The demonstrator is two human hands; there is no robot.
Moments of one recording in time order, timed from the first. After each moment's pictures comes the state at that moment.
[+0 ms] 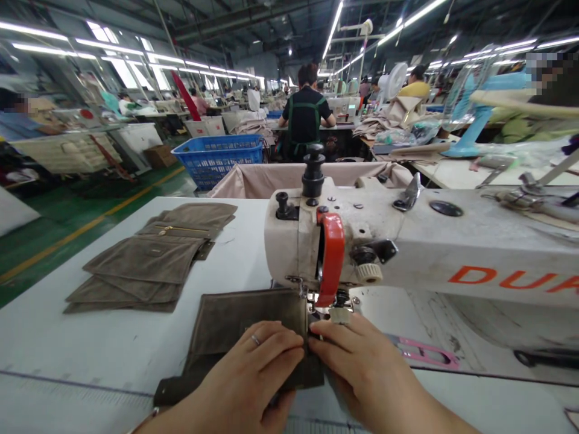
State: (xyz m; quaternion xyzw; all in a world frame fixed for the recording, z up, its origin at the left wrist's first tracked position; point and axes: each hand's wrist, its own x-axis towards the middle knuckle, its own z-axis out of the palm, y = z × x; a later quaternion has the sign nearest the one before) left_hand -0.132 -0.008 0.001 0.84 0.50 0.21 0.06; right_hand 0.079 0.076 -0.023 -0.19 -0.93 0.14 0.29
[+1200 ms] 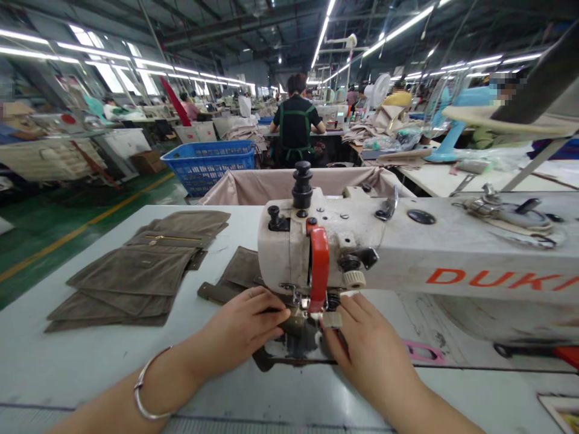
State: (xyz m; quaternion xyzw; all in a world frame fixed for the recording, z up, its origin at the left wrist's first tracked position) left_hand -0.174 0.053 -0.004 0.90 0.41 0.18 -0.01; right_hand 0.080 0.090 -0.017 -0.35 -0.89 0.08 0.27
